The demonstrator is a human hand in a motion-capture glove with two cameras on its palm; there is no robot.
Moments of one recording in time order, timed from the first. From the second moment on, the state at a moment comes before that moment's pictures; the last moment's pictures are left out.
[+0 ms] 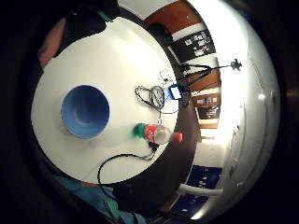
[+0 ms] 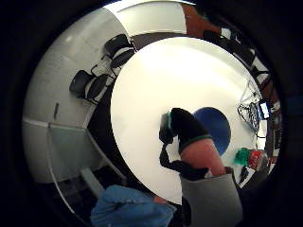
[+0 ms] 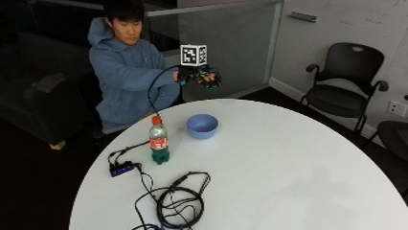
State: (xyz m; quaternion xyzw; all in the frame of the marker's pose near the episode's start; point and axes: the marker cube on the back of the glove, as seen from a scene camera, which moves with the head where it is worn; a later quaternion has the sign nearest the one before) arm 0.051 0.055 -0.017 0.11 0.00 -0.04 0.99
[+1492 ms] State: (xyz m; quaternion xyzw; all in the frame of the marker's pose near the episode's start) arm 0.353 0.219 0.073 0.28 -0.38 0.09 0.87
